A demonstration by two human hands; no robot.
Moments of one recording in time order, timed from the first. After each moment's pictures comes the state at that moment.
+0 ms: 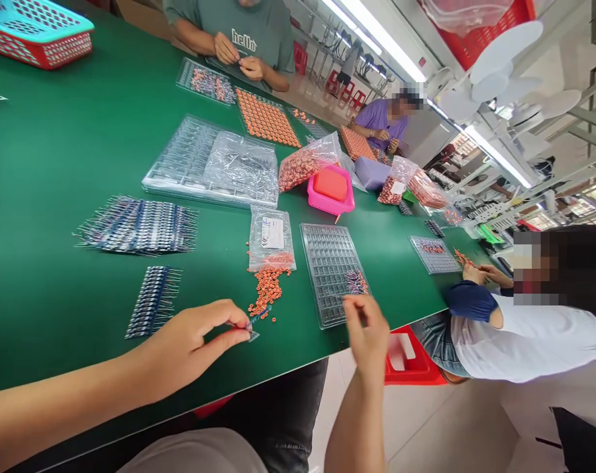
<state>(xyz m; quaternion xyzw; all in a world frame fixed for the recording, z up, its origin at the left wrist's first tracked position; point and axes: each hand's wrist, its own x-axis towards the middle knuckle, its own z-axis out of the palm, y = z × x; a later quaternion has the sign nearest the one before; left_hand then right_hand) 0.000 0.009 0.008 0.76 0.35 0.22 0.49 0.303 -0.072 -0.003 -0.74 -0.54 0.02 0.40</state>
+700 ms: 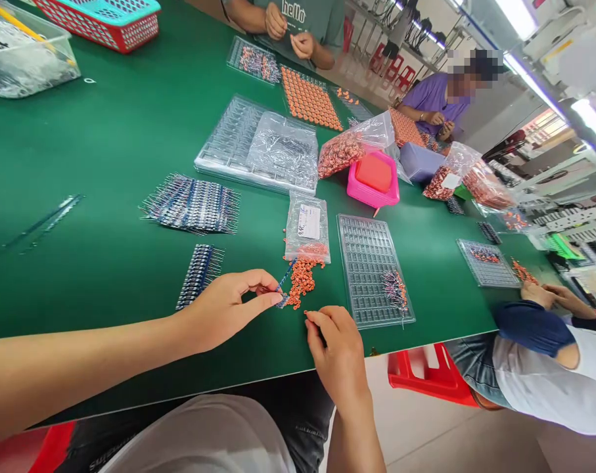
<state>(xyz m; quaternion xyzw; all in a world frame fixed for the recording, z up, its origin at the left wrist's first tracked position) 0.003 0.027 0.010 0.67 0.43 0.25 0.55 0.219 -0.070 -0.018 -0.61 -0.74 0.08 0.28</state>
